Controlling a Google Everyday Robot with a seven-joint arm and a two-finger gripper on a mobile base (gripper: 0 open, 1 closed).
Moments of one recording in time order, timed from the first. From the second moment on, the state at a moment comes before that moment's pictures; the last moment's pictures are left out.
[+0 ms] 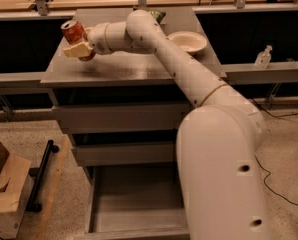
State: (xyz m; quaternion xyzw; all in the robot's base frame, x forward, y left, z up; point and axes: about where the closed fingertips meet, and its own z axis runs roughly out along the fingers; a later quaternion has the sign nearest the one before) arm 0.803 0.234 0.897 -0.51 0.60 0.32 0.53
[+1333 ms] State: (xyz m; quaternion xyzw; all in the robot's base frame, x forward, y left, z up) arm 0.617 0.093 0.881 -0.49 0.61 0.35 0.51
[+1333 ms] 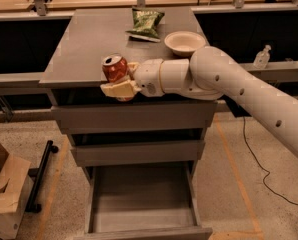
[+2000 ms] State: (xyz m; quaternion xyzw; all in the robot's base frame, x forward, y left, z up) arm 0.626 0.111 0.865 -0.54 0.57 0.37 0.50
